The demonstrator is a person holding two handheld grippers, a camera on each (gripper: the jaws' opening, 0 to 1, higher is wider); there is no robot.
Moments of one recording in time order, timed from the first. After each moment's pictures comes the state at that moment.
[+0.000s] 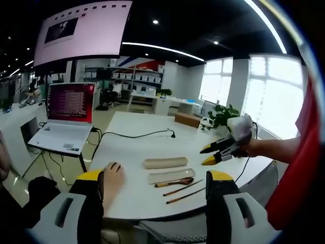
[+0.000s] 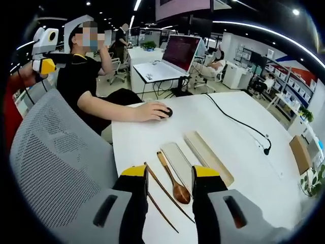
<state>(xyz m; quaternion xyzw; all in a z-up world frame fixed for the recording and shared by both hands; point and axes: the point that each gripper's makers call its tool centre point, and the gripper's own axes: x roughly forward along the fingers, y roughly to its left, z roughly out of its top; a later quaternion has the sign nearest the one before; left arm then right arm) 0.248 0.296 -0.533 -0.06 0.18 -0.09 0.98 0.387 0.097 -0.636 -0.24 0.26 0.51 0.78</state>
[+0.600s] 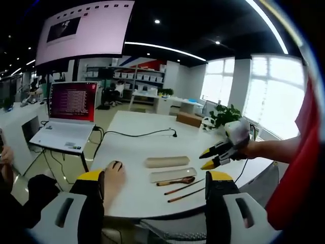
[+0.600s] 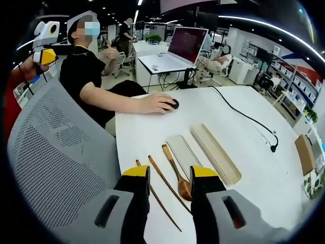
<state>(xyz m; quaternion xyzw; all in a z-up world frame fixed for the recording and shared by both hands) 0.245 0.300 -0.537 -0.06 0.18 -0.09 0.98 0.382 0.102 -0.661 -0.26 0.28 0.53 0.76</state>
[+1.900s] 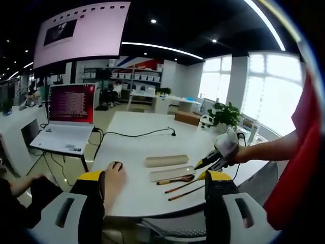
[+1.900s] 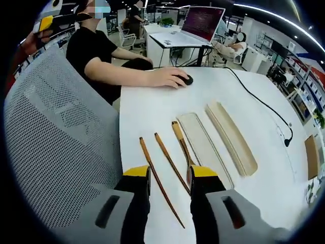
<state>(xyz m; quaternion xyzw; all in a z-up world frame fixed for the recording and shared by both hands) 0.239 0.301 -0.532 -0.05 0.18 -0.09 0.98 0.374 0.094 -0.721 -0.31 0.33 0.55 0.70</state>
